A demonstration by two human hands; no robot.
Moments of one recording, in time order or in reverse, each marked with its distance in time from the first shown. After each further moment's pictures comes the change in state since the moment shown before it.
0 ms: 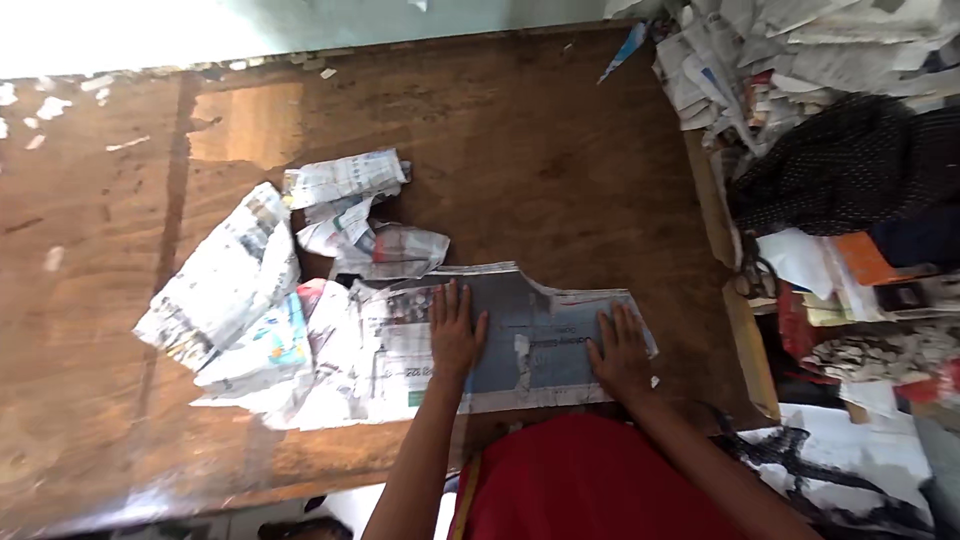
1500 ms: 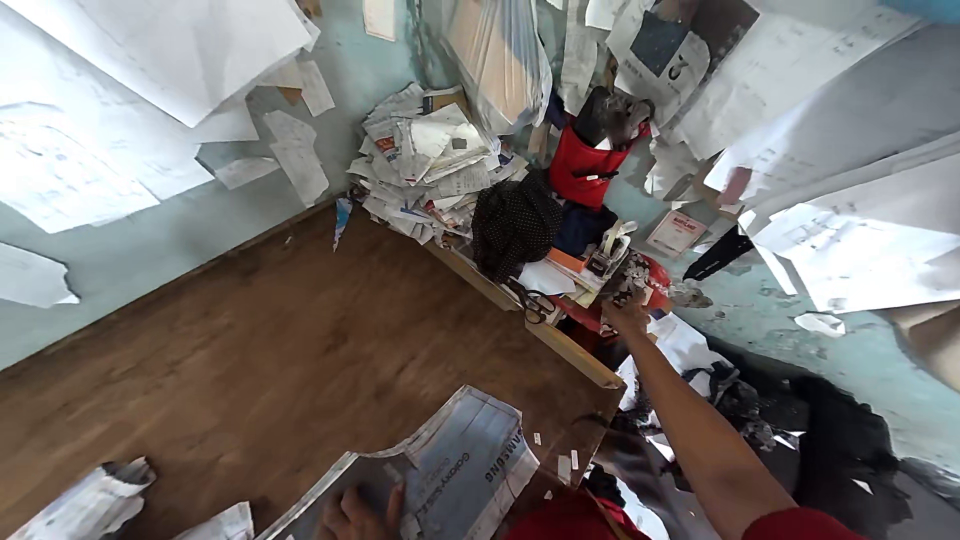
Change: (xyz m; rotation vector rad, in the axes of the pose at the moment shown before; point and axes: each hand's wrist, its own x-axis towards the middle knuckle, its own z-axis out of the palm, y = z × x) left_hand 0.033 0.093 -0.028 0.056 -0.185 0.043; right_hand -0.025 0.254 -0.166 0.402 0.375 1.607
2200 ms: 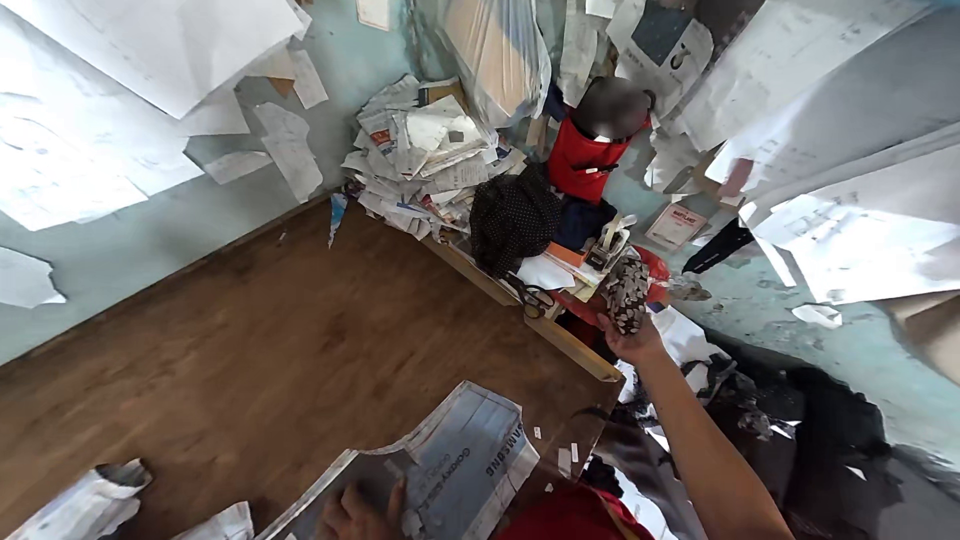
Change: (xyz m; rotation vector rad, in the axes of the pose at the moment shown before) left_hand 0.000 -0.001 -0.001 0.002 -0.047 -0.013; right_hand -0.031 0.034 -0.015 1.493 -0.334 0.602
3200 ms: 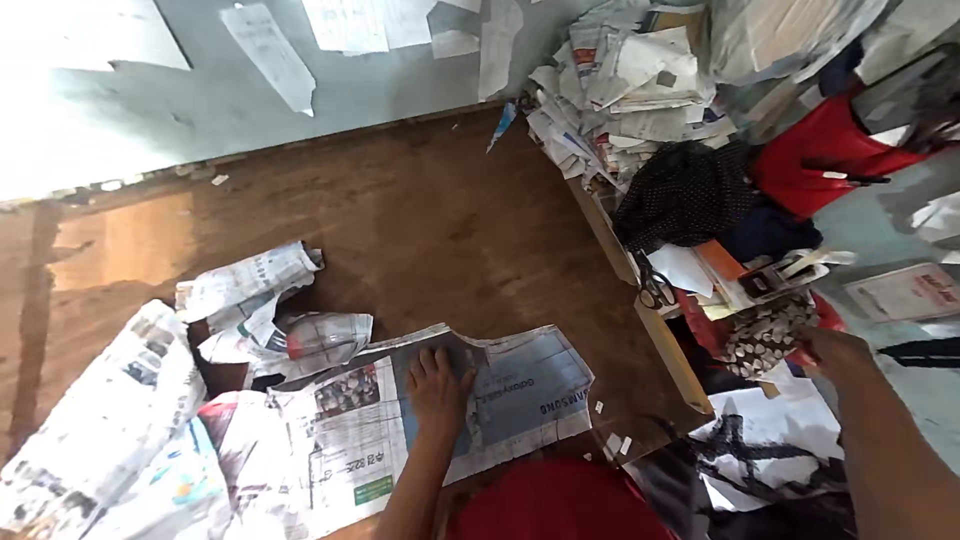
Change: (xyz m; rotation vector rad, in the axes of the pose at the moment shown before) left_hand 0.008 0.015 -0.009 0.030 -0.089 -0.102; right_hand 0.066 -0.102 0.039 -1.593 0.103 -0.541
